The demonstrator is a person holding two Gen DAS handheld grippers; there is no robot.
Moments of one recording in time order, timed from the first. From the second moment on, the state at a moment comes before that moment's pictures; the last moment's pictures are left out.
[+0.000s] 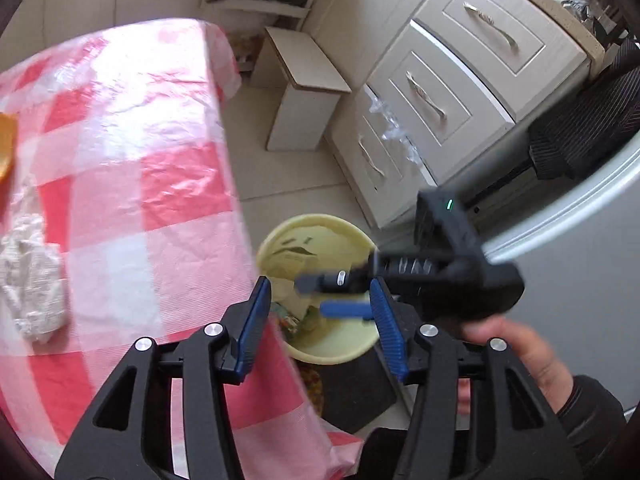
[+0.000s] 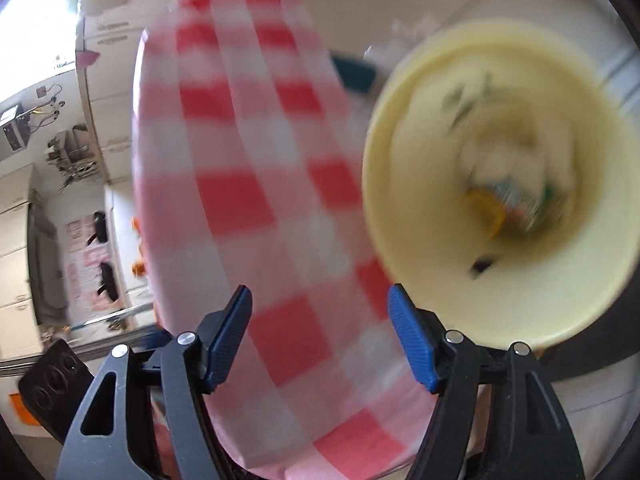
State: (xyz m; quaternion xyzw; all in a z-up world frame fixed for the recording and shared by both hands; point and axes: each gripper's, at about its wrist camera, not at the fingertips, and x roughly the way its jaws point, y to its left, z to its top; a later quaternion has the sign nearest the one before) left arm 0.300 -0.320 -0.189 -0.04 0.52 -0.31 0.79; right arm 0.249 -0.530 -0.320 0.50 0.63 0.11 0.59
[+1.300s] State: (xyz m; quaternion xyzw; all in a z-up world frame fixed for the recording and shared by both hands) left arm 0.317 -0.233 -0.199 -0.11 0.46 -0.27 0.84; right arm 0.251 -0.426 -0.457 0.10 0.68 -0.05 0.72
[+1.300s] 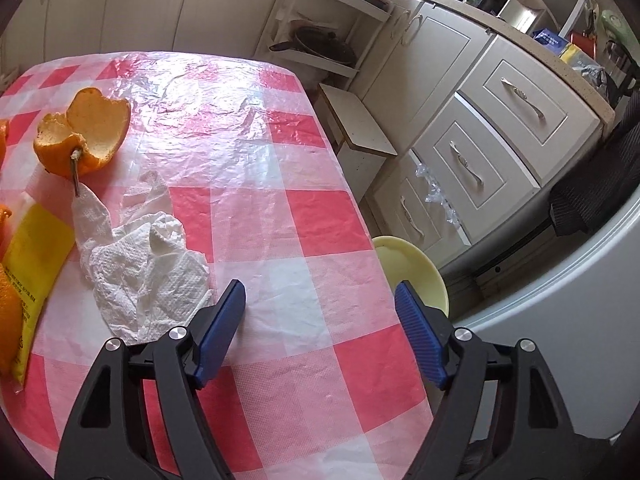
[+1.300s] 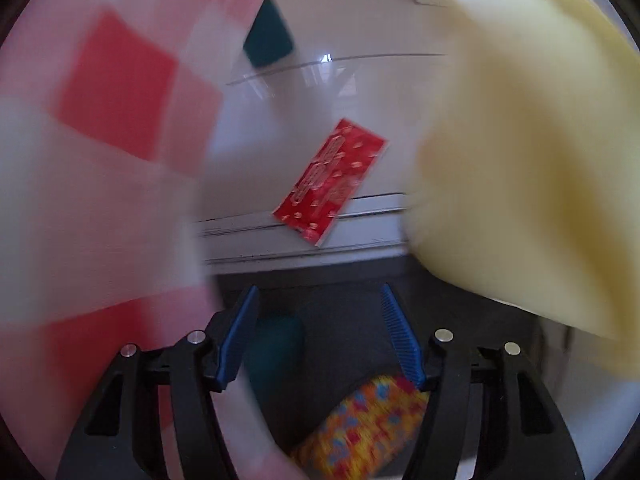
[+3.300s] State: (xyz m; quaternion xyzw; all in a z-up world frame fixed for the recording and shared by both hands) left arm 0.319 -0.227 -0.201 -0.12 0.45 -0.27 0.84; right arm 0.328 -0.478 -0.304 0.10 0.59 -0.07 0.80
